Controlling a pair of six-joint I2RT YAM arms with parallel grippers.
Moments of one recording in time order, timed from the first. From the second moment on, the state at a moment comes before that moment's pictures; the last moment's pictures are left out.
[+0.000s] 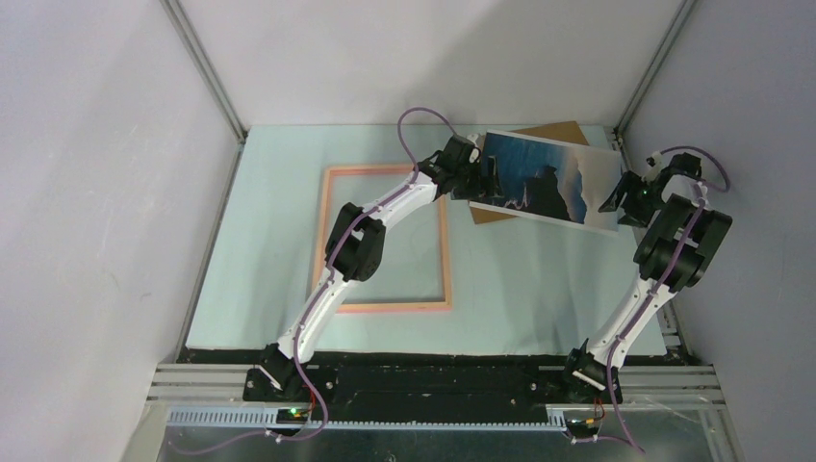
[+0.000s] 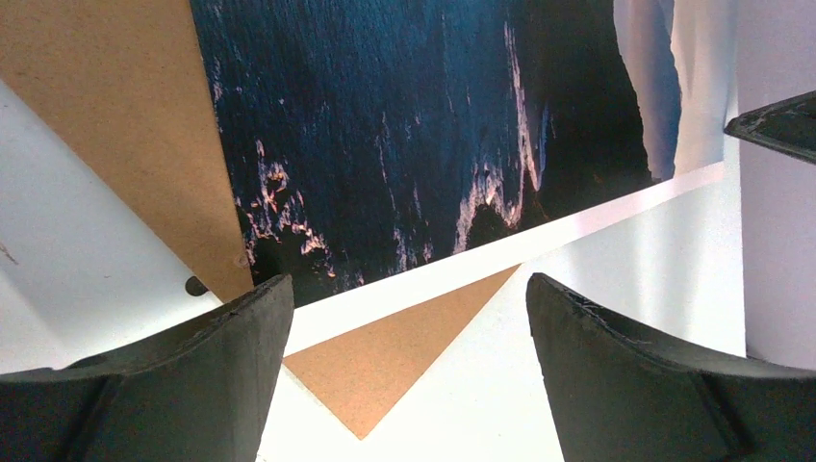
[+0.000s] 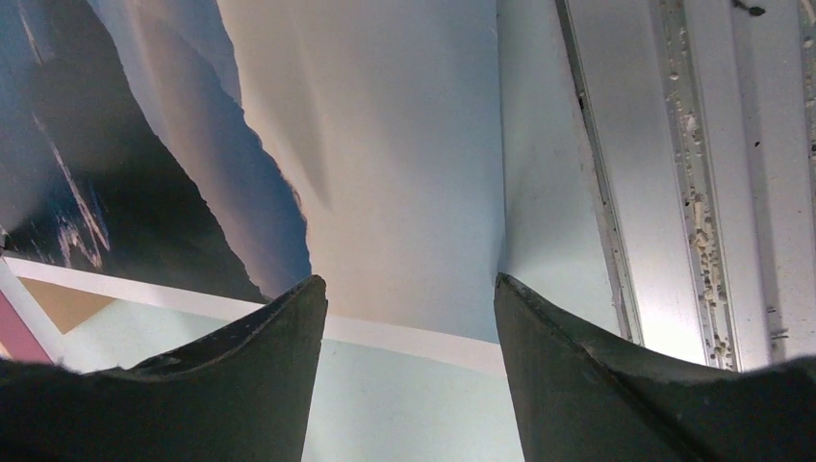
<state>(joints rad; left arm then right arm) -0.68 2.65 2.39 -0.43 0.24 -0.61 -0.54 2.13 1.62 -0.62 -0.44 -0.01</state>
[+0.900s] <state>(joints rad) -0.68 2.65 2.38 -0.42 0.25 -0.61 -0.55 2.15 1.62 -0.63 -0.43 -0.03</state>
